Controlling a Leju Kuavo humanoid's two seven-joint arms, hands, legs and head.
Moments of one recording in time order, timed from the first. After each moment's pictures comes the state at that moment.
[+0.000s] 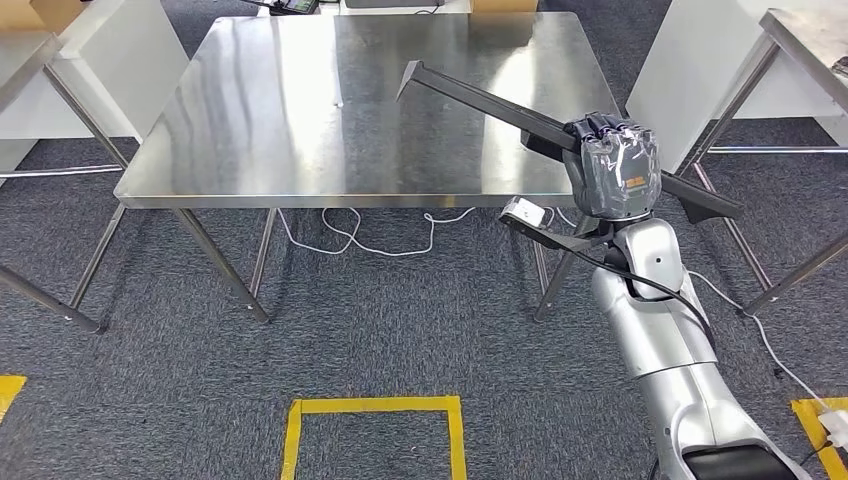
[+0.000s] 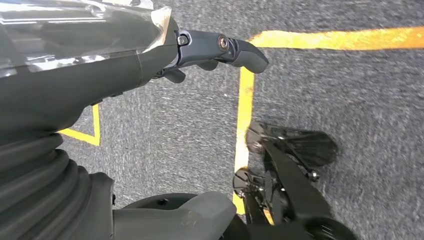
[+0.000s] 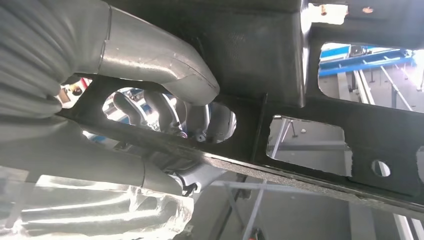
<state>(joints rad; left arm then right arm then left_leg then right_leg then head) -0.11 -0.15 1.20 -0.21 -0.98 0.06 -0.19 -0.66 -0.18 0.22 -1.17 1.29 -0.65 -0.18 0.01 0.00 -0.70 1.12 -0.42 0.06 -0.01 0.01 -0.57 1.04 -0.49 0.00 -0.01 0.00</state>
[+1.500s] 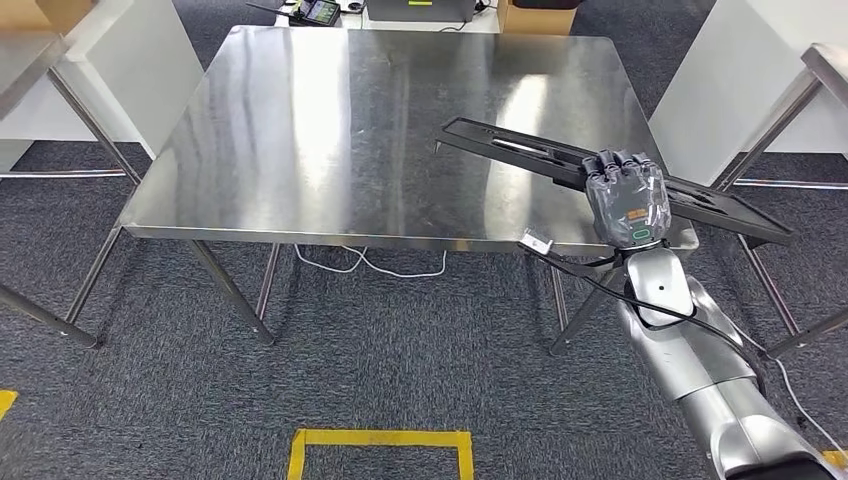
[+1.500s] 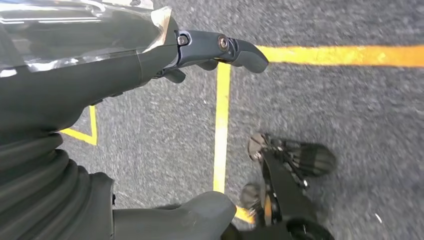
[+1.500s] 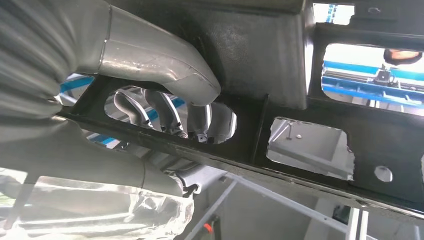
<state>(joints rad) -0.11 -0.15 1.20 -0.21 -1.01 0.04 -0.17 -0.62 -0.38 0.42 -1.13 1.57 -0.65 0.17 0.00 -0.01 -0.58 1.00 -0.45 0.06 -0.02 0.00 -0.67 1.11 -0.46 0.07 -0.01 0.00</state>
